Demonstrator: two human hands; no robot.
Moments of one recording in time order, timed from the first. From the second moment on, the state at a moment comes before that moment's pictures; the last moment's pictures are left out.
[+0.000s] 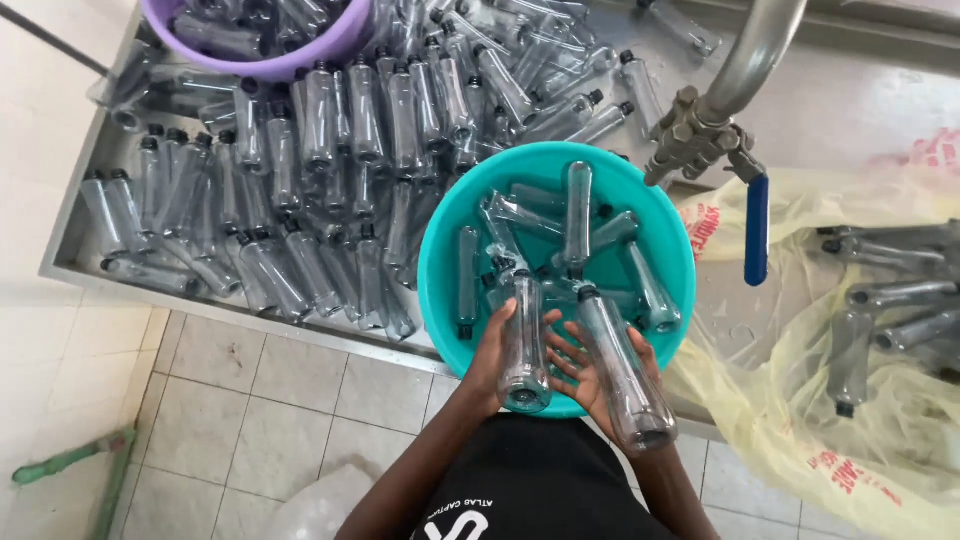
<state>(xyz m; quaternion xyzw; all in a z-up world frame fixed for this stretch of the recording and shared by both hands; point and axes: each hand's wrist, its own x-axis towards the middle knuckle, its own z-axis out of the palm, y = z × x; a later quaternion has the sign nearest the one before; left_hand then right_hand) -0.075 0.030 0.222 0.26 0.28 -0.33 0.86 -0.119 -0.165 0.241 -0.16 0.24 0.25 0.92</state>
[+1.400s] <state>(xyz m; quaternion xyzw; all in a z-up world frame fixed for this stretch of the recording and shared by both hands) -0.086 0.055 0.042 0.45 0.24 -0.26 0.82 0.019 -0.216 0.213 -0.88 -0.12 0.26 0.39</state>
